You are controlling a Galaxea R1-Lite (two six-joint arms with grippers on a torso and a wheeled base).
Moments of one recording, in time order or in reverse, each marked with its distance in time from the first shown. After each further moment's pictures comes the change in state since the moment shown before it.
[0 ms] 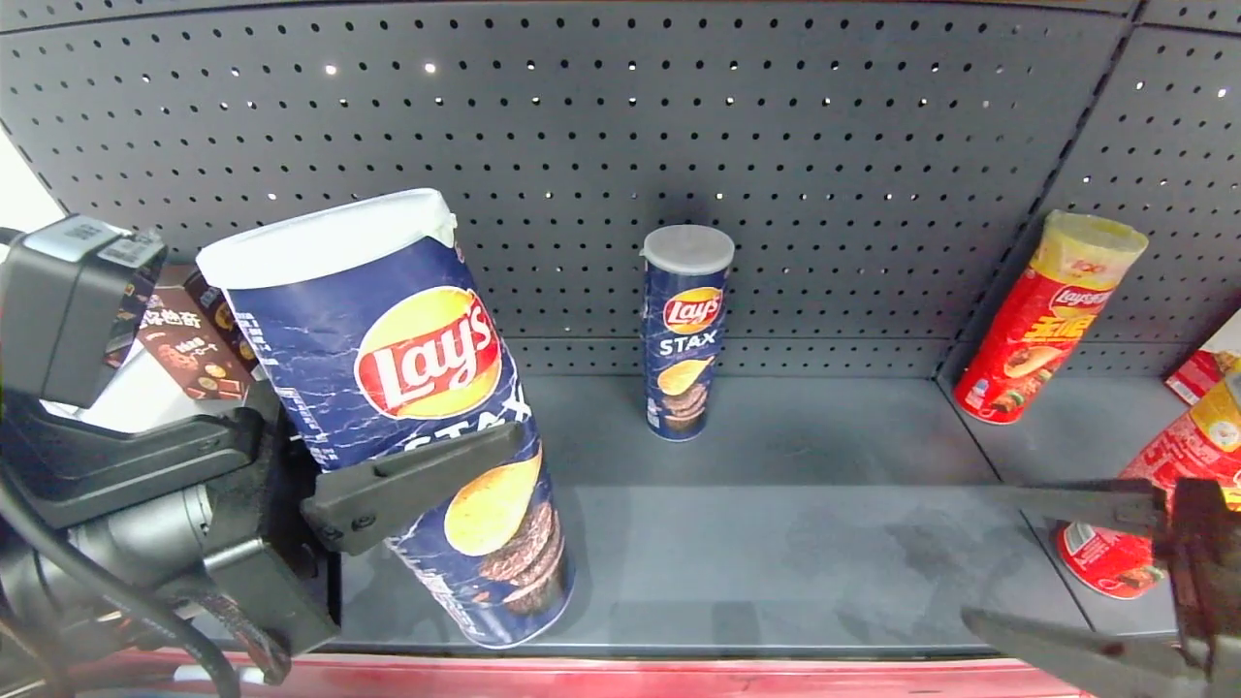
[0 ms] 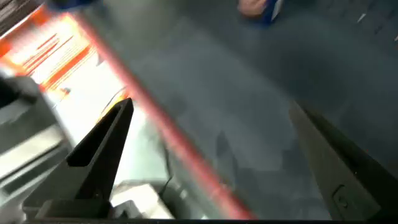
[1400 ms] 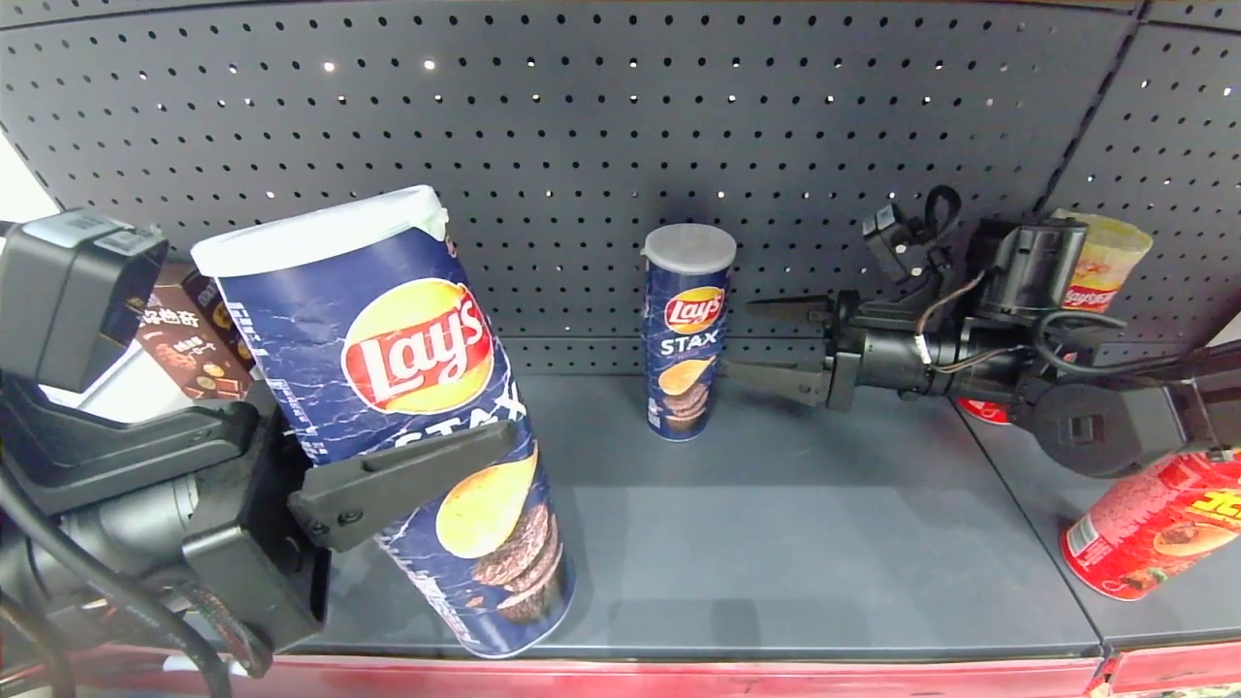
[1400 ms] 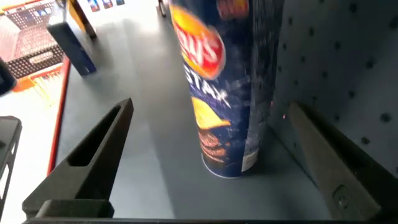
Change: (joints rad) left arm 0.036 0.003 -0.007 -0.002 -0.069 -0.053; right arm -0.164 0.799 -0.532 -0.544 0.524 -0.018
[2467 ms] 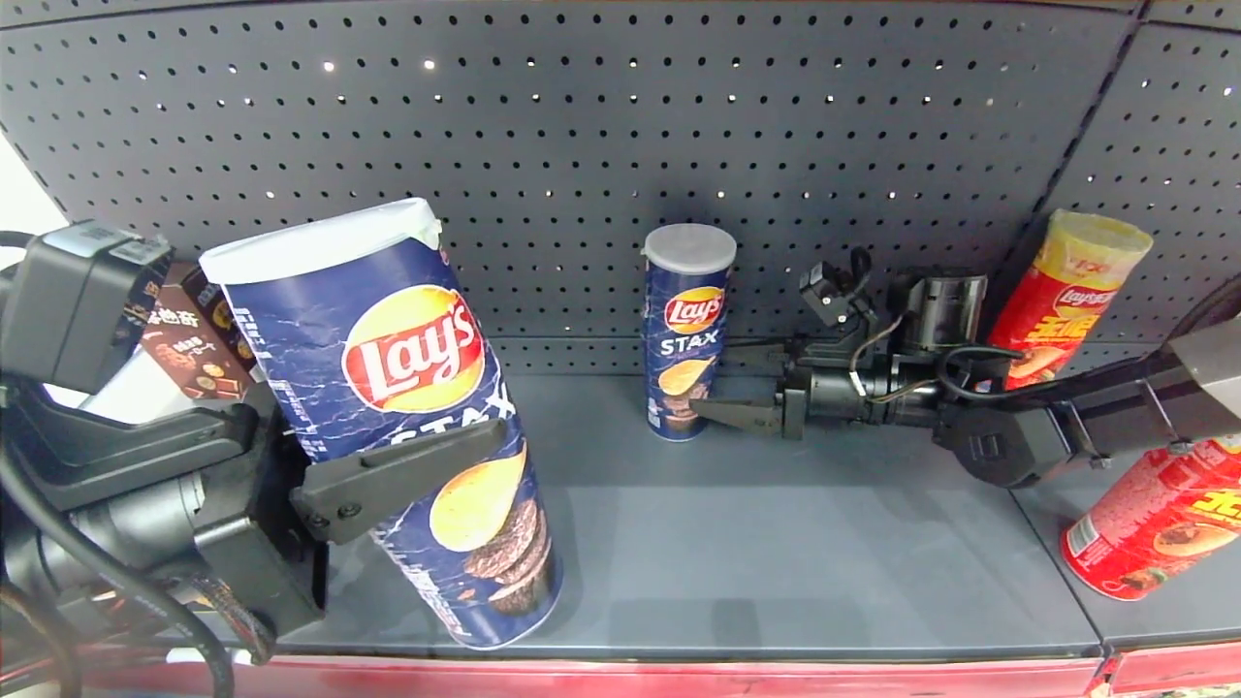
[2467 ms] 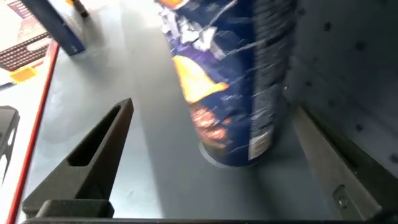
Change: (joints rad) left arm 0.033 0.005 0.012 0.000 -0.001 0.000; right arm 0.022 0.145 -0.051 0.000 -0.003 -0.001
